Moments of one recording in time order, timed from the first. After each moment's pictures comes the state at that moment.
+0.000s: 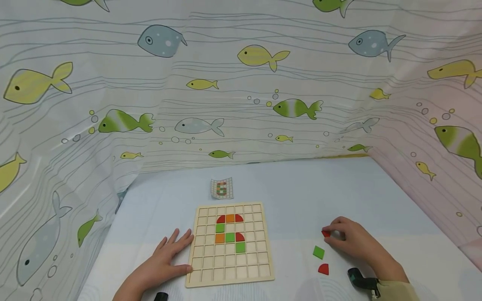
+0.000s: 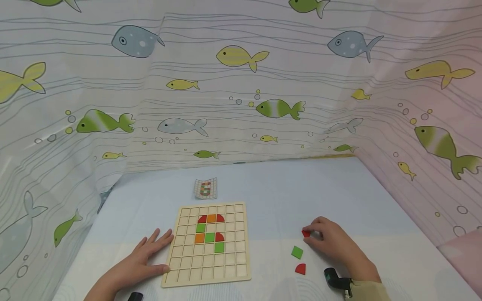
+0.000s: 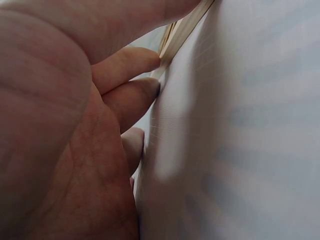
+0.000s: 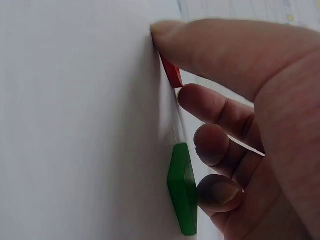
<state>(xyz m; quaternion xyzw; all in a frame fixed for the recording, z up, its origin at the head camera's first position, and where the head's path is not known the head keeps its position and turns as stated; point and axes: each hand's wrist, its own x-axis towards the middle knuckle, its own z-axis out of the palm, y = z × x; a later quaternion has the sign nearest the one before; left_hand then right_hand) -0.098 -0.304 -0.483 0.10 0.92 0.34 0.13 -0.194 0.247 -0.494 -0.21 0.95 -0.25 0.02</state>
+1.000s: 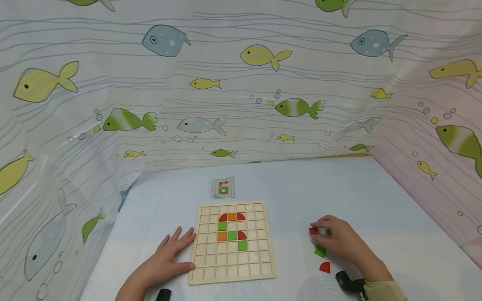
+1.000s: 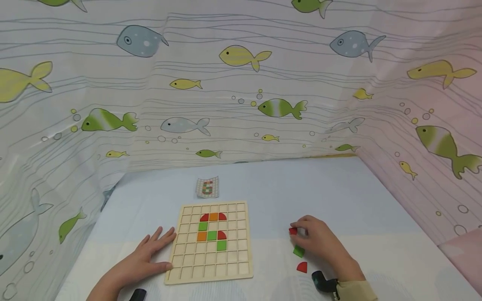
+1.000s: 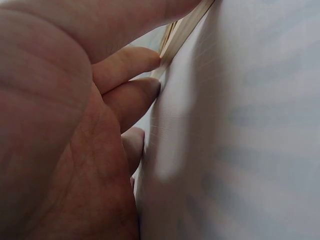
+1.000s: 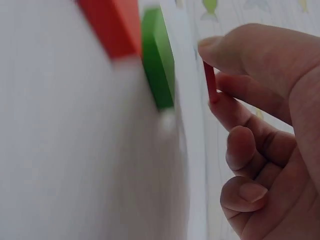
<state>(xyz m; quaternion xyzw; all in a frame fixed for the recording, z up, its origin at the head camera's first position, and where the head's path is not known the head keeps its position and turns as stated) -0.097 -0.305 -0.484 0.10 0.92 0.34 0.14 -0.183 0.199 -0.482 -0.20 0.94 -0.28 0.02</state>
